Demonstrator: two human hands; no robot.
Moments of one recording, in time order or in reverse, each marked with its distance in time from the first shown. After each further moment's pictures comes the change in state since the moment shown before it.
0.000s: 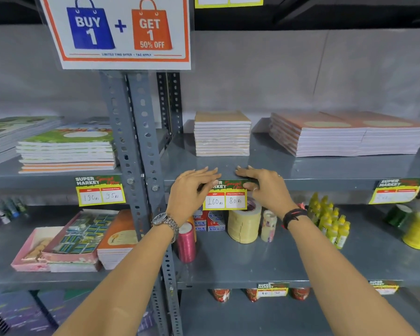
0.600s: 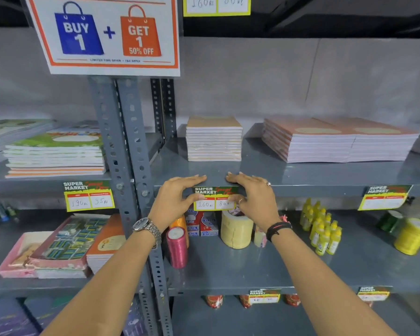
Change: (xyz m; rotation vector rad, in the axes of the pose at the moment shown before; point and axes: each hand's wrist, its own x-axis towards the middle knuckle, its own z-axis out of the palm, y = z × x) left_hand 0.000 0.000 -0.016 -0.026 -0.091 -0.091; right_hand -0.006 0.008 0.015 0.012 0.143 -0.096
